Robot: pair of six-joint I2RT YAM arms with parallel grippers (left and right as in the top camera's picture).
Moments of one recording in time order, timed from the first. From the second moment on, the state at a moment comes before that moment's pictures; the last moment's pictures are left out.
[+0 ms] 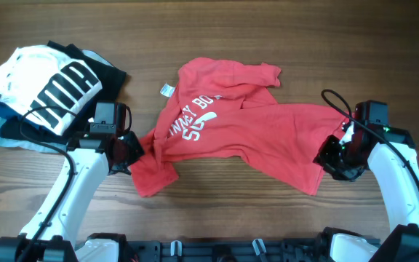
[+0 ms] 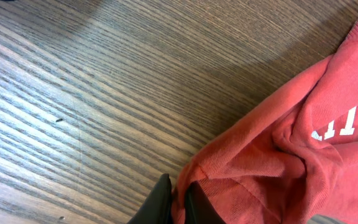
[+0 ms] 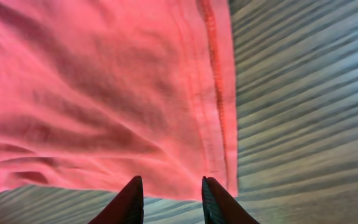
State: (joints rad) left arm -0.08 1.34 0.76 -0.77 -0.02 -0.60; right arm -0.21 1.35 0.80 -0.97 -0.20 0.40
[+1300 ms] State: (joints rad) left arm -0.08 1.34 0.76 -0.78 -0.02 -0.60; right arm -0.21 1.26 0.79 -0.72 -0.81 0.47
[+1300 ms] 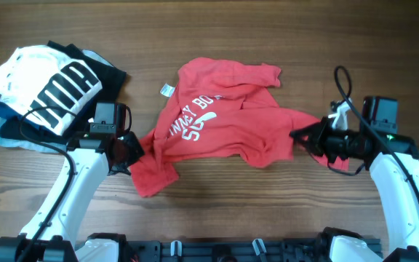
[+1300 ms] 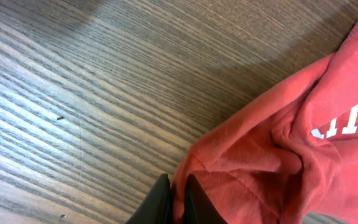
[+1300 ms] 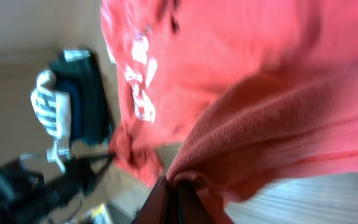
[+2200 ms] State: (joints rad) left arm -0.08 1.21 0.81 -0.93 0.02 -0.57; right arm -0.26 1.06 0.95 -1.44 -0.68 0.11
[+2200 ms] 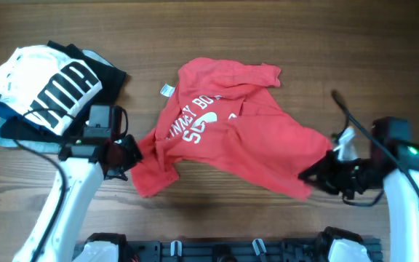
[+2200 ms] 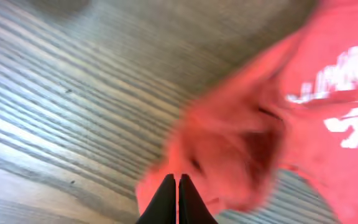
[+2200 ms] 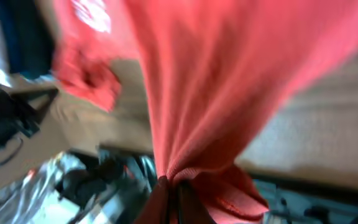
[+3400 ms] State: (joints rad) left arm -0.16 1.42 0.86 -0.99 0.18 -0.54; right arm -0.12 1.90 1.33 -0.83 -0.47 0.22
